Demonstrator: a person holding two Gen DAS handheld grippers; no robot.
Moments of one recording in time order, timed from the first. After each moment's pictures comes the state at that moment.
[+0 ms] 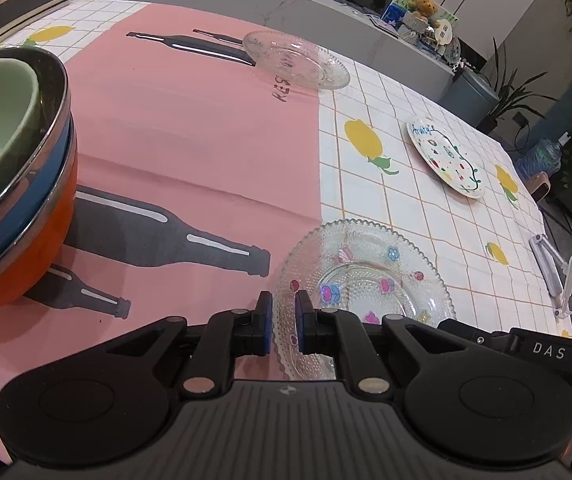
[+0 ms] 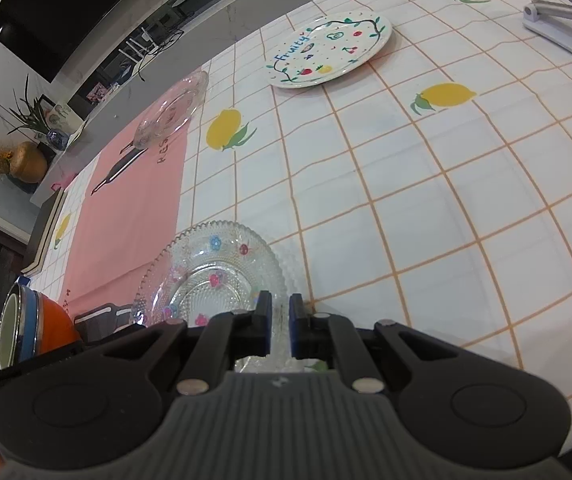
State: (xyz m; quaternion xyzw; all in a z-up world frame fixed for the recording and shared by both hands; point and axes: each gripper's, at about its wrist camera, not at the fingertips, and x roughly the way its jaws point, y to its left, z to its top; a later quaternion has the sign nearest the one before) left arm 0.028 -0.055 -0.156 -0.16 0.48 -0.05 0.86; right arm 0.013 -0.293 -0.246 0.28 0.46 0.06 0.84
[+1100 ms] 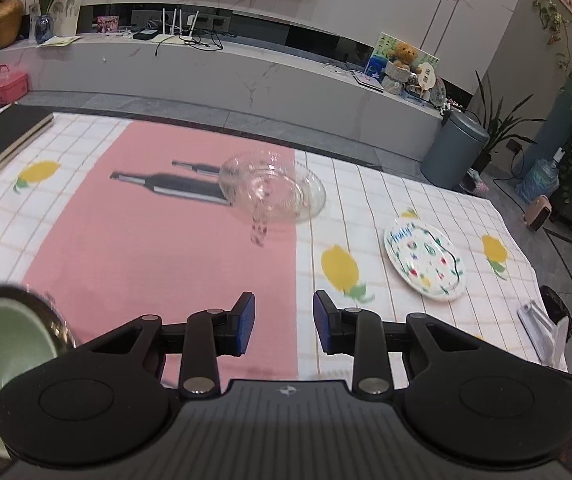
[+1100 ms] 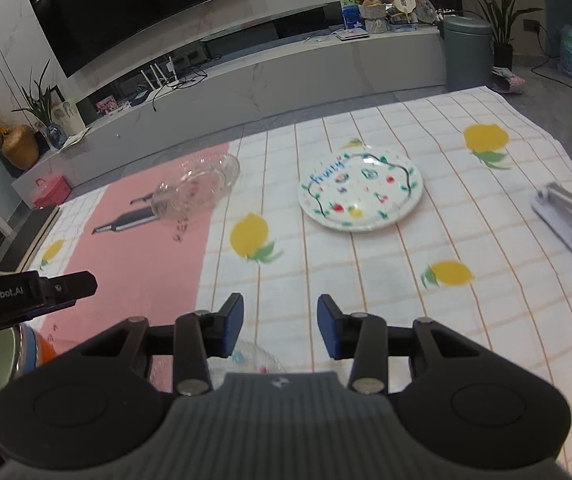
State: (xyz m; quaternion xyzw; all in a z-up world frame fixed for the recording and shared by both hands) left arm 0.089 -0.059 -0.065 -0.11 0.40 -0.04 0.91; right arm 0.053 -0.272 -0.157 0.14 0.37 0.04 0.92
